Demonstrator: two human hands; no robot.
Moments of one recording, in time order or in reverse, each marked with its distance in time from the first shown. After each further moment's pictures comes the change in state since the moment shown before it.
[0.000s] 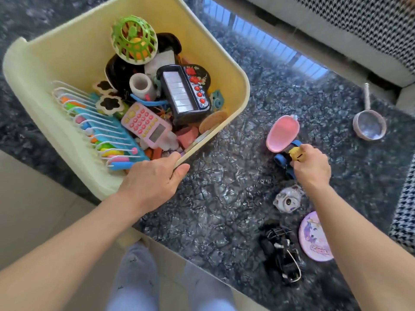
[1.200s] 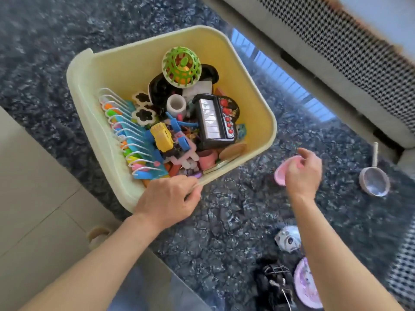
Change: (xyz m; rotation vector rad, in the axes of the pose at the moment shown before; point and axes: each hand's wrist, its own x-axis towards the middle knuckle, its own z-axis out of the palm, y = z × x) left_hand -0.009 -0.006 0.001 -0.058 0.266 -0.081; right_hand -0.005 -0.096 -0.028 0.583 0.258 -0.169
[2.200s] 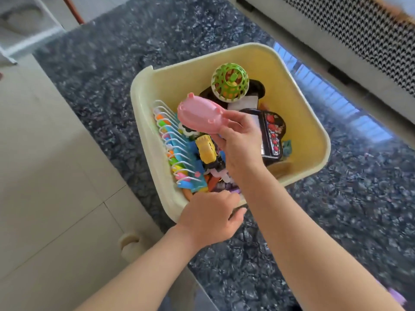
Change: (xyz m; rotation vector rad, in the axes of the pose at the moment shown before) left_hand -0.002 0.004 -0.002 0.038 -0.007 0.043; right_hand -0.081 -0.203 0.069 0.965 -0.754 0.201
